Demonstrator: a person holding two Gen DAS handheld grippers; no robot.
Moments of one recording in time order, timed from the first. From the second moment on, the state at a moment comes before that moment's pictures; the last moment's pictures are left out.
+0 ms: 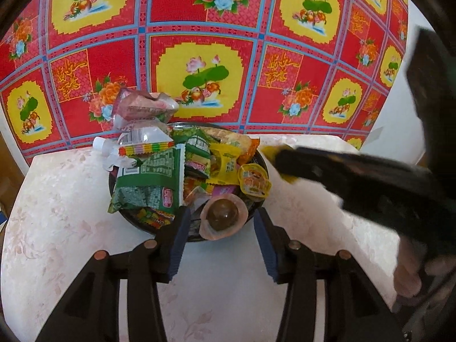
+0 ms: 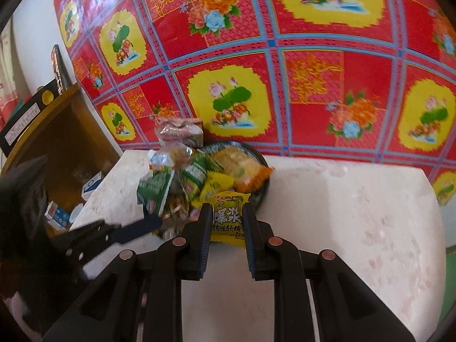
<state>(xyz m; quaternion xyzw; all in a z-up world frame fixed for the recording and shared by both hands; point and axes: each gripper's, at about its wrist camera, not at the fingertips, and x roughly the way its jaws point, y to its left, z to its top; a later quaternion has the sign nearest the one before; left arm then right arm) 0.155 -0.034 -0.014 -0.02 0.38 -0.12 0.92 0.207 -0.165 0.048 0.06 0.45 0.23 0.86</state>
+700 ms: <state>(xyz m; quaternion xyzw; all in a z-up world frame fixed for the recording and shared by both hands) 0.148 -0.025 -0.012 -0.03 0.38 -0.11 0.92 0.276 -0.127 0.022 0.05 0.48 0.24 0.84</state>
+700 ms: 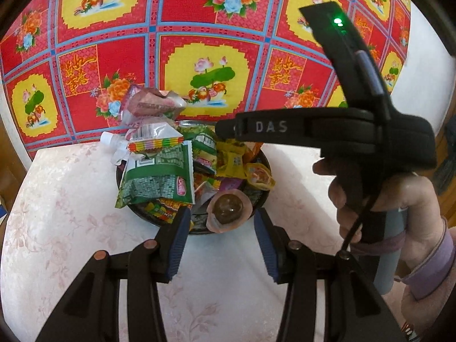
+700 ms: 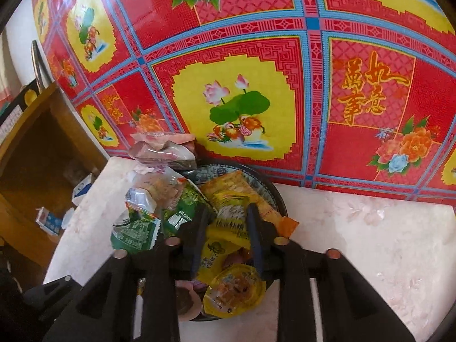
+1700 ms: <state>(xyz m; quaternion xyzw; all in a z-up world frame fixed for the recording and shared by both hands) 0.135 0.005 0.004 -0.06 0.38 -0.06 0.92 0.182 -0.151 0.064 0.07 0.46 0.19 0.86</state>
